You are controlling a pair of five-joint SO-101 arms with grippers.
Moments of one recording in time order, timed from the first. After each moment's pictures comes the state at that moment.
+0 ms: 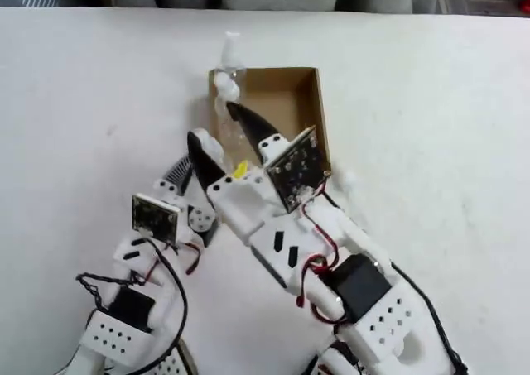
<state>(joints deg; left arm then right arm) 16.5 -89.2 97.7 5.3 1.7 -44.0 -58.7 42.8 28.1 2.0</state>
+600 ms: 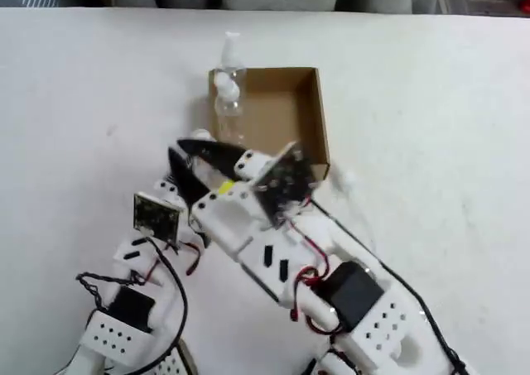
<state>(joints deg) 16.5 -89.2 97.7 6.5 1.7 -49.8 -59.0 44.9 28.0 2.0</state>
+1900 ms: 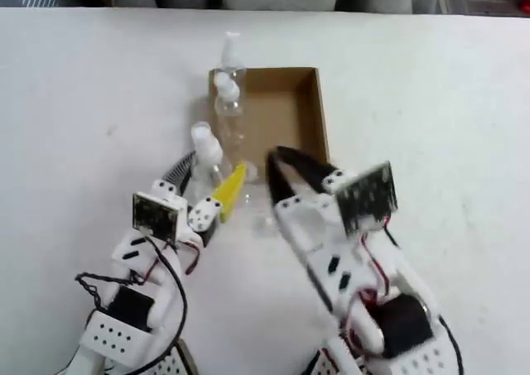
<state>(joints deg) 15.7 -89.2 97.7 6.5 1.7 -26.5 -78.2 56.6 45.8 3.4</state>
